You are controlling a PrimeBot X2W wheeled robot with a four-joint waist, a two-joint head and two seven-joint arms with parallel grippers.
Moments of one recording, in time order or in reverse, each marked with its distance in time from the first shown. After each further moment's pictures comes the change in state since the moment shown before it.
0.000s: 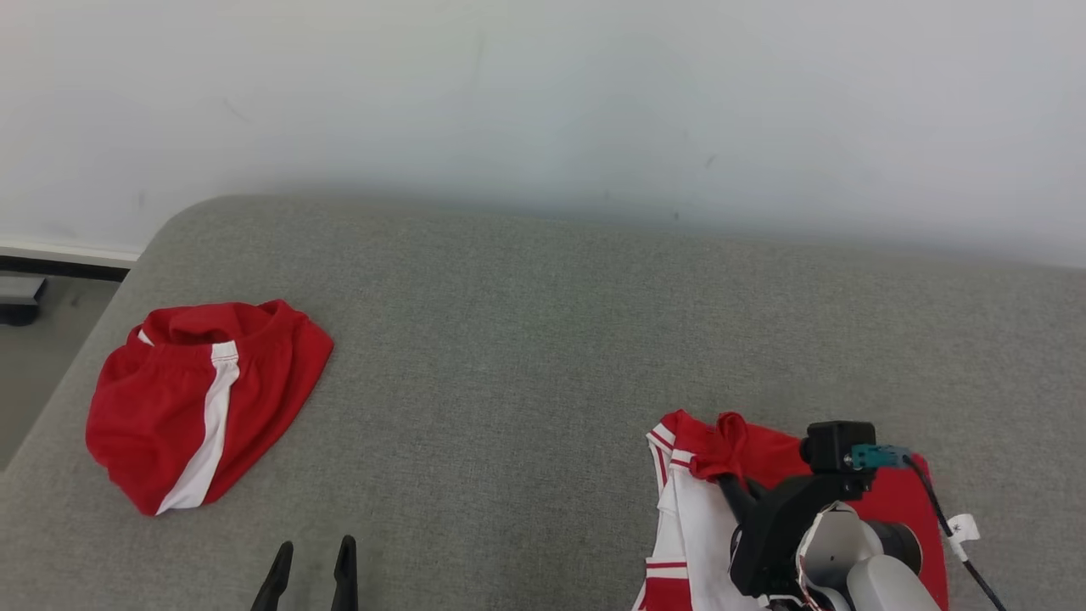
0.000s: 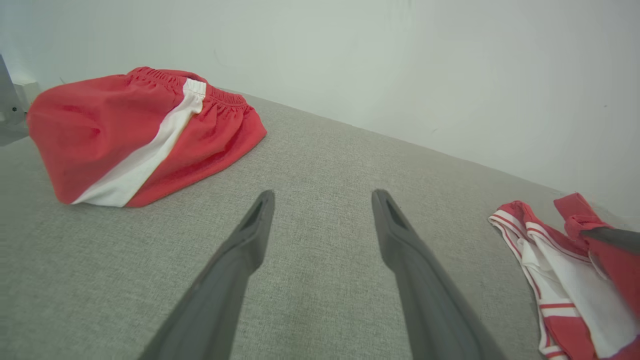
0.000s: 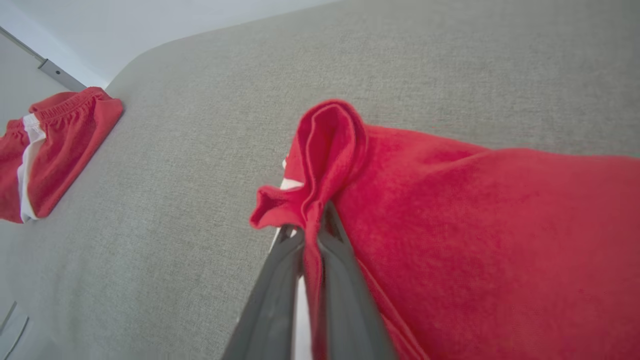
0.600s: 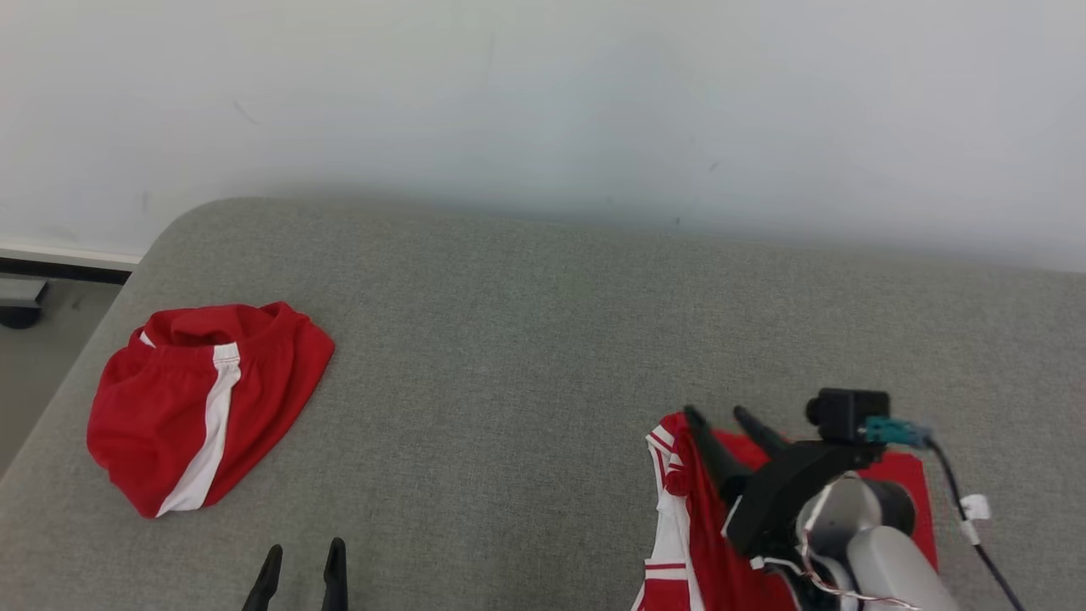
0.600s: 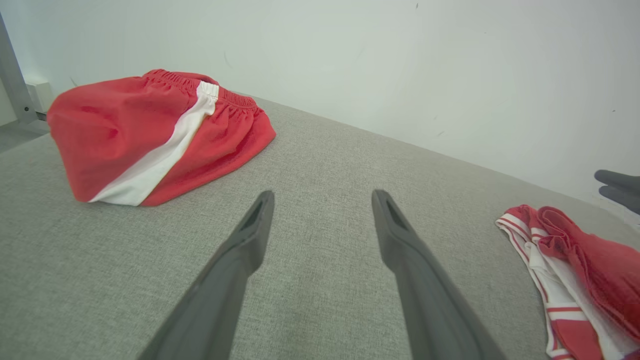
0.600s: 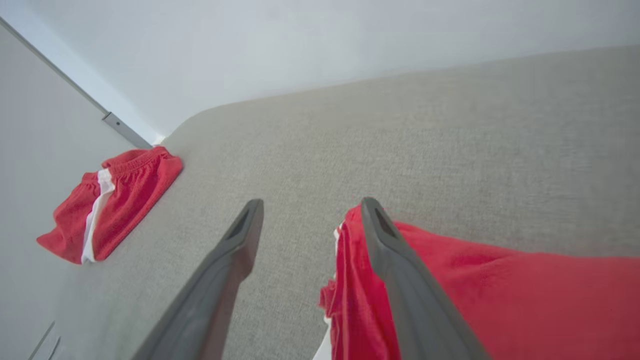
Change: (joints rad) left arm 0.006 0.003 0.014 0.000 -0.003 0.000 0.000; right arm -0.036 0.004 0.057 -0.033 0.072 0.000 -0.101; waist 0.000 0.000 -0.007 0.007
